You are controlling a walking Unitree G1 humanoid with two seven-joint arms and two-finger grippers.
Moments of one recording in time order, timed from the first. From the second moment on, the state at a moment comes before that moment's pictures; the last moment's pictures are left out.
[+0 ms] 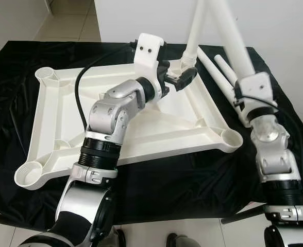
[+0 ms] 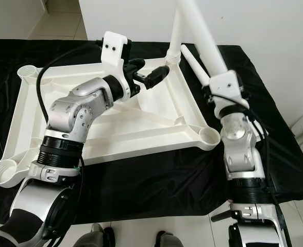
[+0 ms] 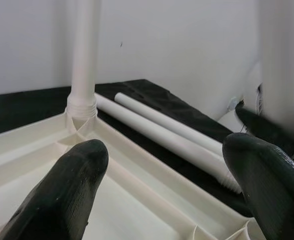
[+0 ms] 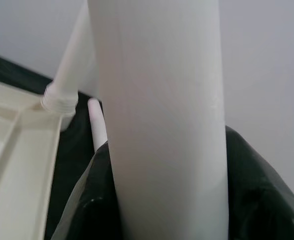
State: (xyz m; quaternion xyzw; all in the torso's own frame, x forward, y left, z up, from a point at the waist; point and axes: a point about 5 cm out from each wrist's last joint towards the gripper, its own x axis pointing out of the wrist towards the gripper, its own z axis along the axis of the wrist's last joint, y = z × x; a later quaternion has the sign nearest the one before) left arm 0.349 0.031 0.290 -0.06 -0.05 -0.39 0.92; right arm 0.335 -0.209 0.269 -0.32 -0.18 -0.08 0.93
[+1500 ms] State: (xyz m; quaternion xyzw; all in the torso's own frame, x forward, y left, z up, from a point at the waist) left arm 0.312 0.016 0.253 0.00 -0.07 -0.43 0.90; right arm 0.278 -0.197 0.234 -0.04 -0.23 -0.02 0.97
